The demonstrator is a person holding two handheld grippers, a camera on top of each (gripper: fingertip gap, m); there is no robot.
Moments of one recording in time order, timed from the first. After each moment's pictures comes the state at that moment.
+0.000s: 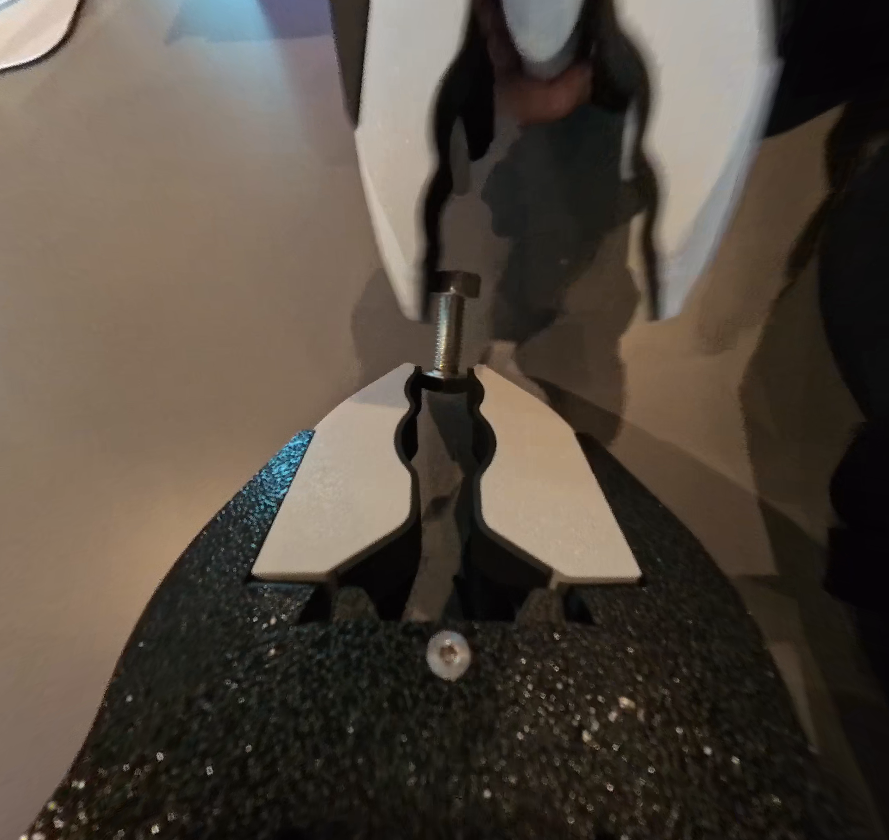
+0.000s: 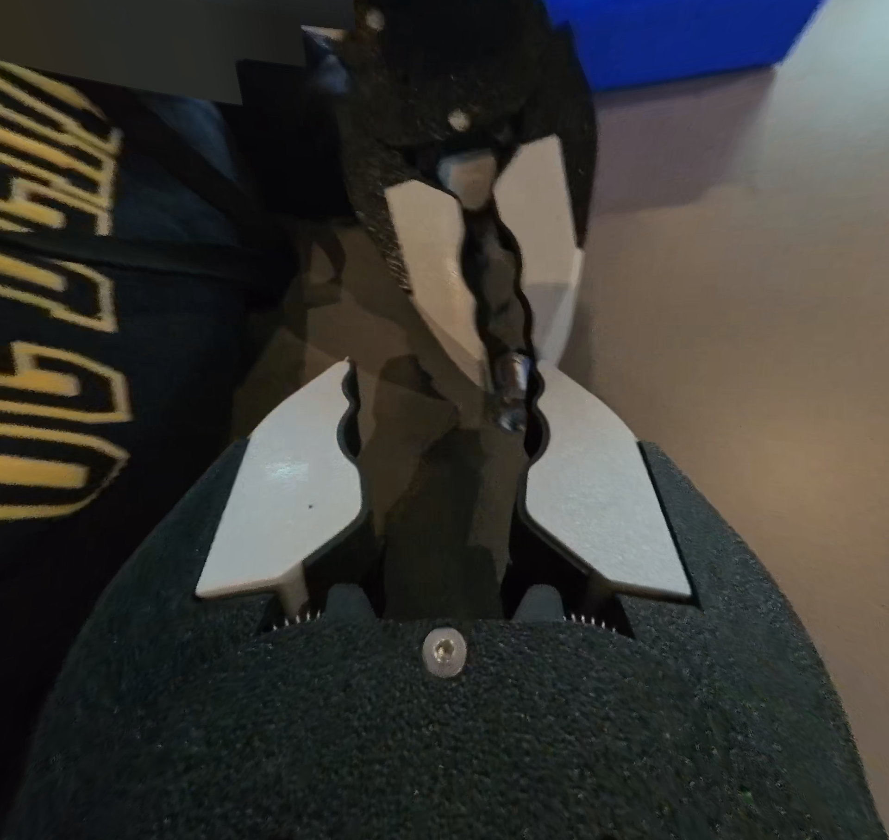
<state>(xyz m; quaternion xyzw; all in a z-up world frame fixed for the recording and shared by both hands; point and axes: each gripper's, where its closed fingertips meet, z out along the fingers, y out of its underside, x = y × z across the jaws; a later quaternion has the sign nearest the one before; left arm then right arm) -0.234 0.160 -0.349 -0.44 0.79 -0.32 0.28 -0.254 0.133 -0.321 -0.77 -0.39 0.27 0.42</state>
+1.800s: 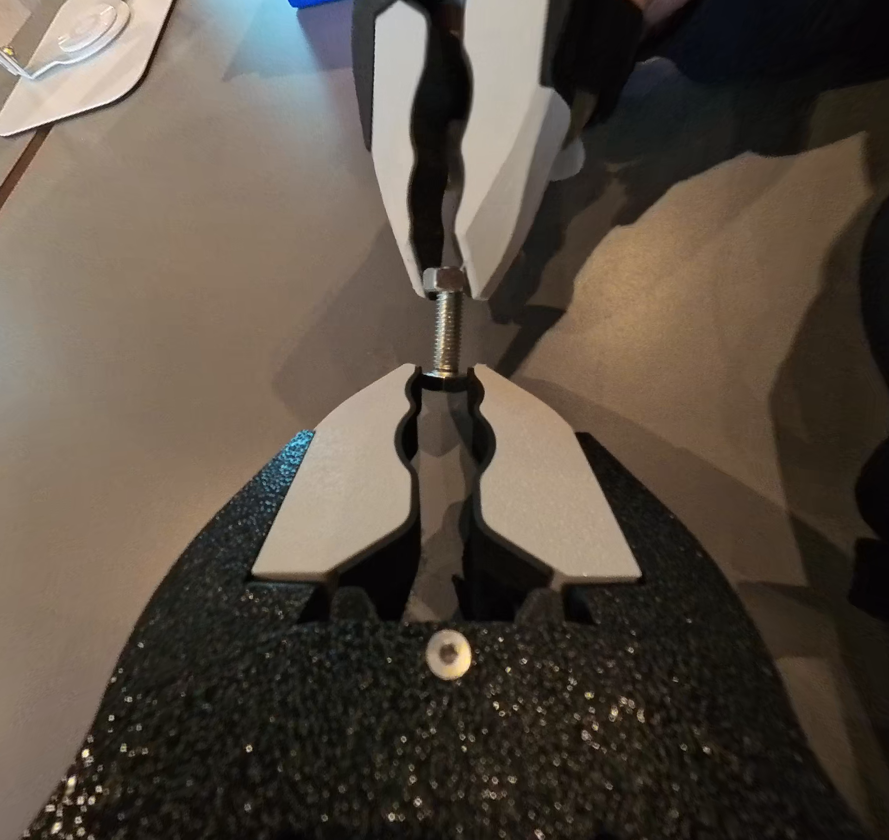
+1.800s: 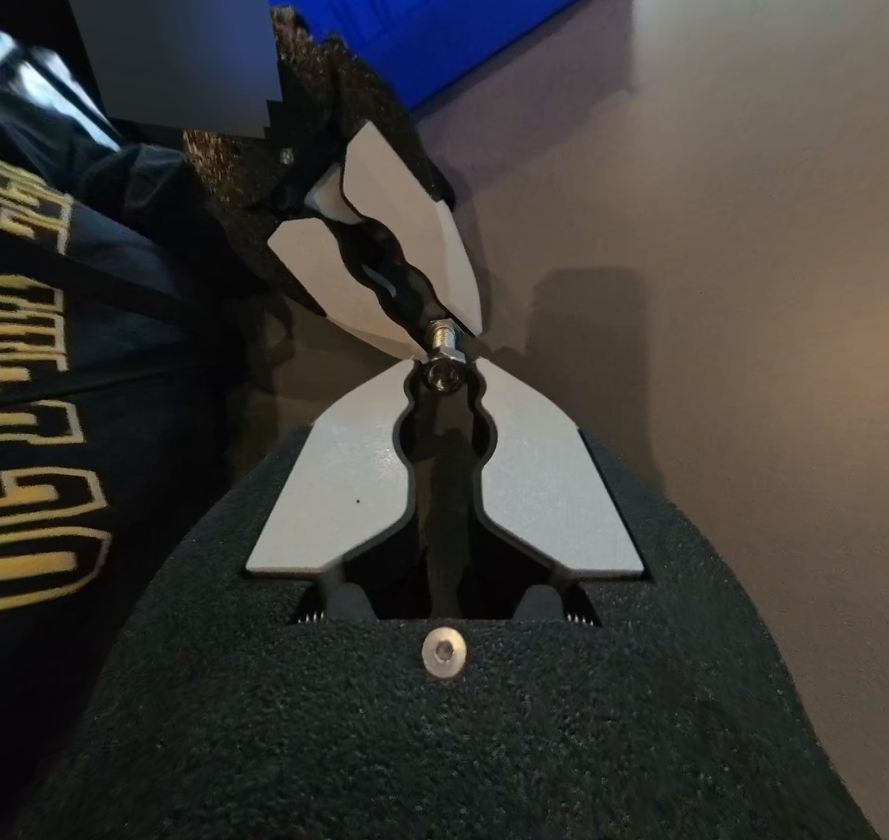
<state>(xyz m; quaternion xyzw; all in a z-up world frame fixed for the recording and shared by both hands) -0.231 0.166 -0.343 -0.44 0.77 -0.32 0.33 -0.224 0.155 -0.322 -0.83 -0.22 0.32 0.40</state>
